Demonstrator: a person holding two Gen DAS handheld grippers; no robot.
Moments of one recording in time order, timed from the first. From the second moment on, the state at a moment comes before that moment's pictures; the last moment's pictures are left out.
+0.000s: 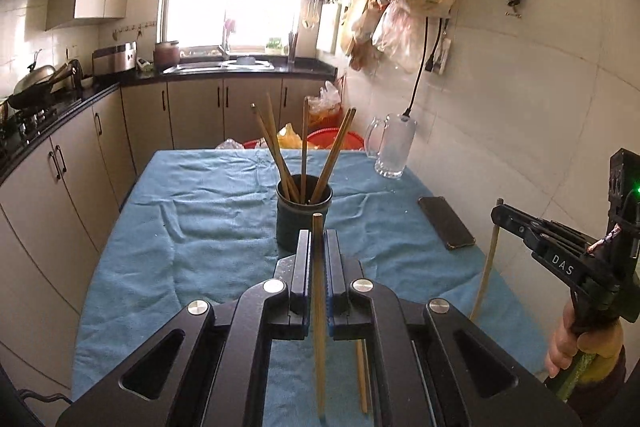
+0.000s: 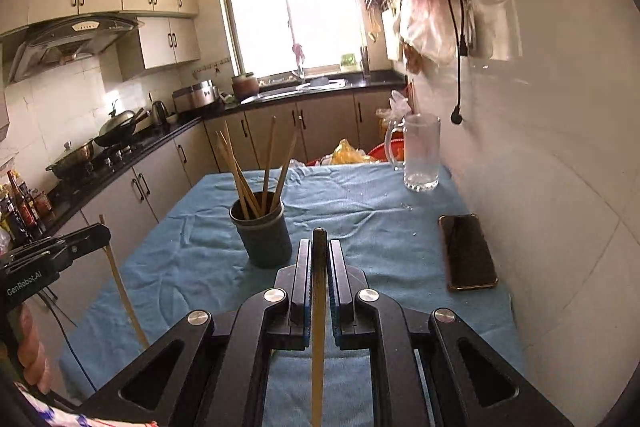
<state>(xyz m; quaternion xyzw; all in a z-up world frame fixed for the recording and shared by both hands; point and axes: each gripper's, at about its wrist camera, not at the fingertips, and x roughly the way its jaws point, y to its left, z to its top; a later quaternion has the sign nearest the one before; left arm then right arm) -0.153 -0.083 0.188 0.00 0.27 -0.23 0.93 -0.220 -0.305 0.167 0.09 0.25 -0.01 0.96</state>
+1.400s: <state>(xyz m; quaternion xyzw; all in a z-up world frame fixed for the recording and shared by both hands) 0.000 -0.101 0.303 -0.06 0.20 -0.20 0.96 -0.070 -0.294 0.282 0.12 0.16 0.03 0.98</state>
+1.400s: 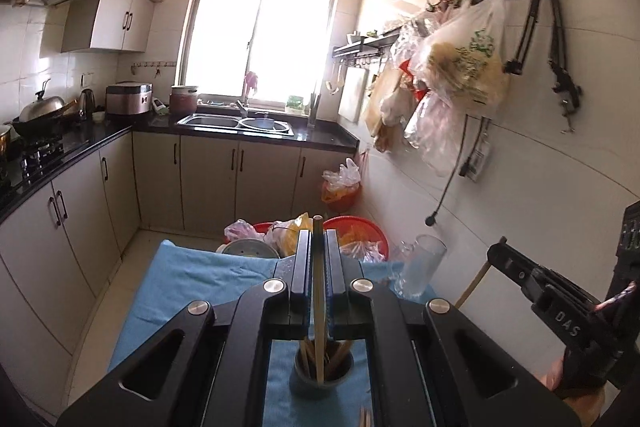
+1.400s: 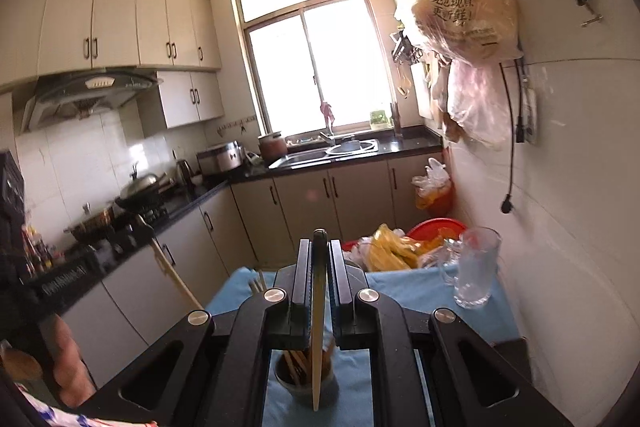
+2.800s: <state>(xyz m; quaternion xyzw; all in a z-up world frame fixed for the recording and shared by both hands) -0.027 -0.058 0.150 -0.07 0.33 -0.17 0.93 -0.076 -0.293 0.043 0.09 0.44 0.05 0.89</state>
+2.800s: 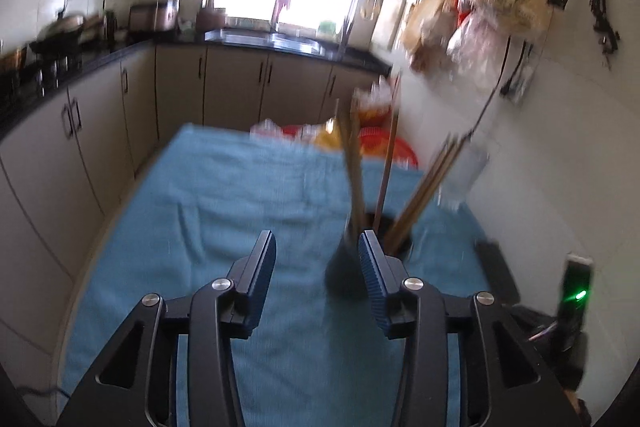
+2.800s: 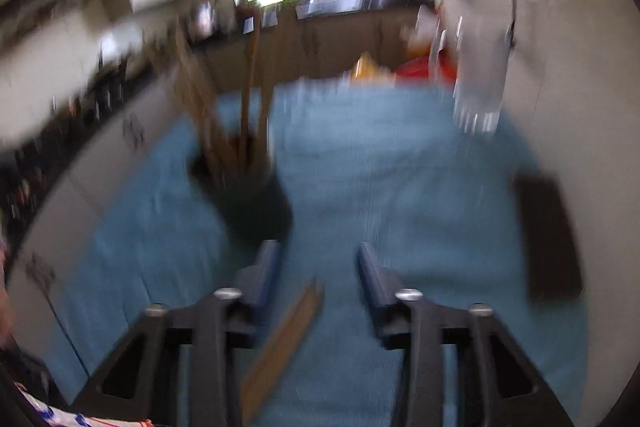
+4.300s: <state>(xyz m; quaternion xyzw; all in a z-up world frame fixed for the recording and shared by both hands) -0.031 -0.232 0.010 0.13 0.48 -0.25 0.83 -0.136 -0.339 0.002 0.11 0.48 0.01 0.87</state>
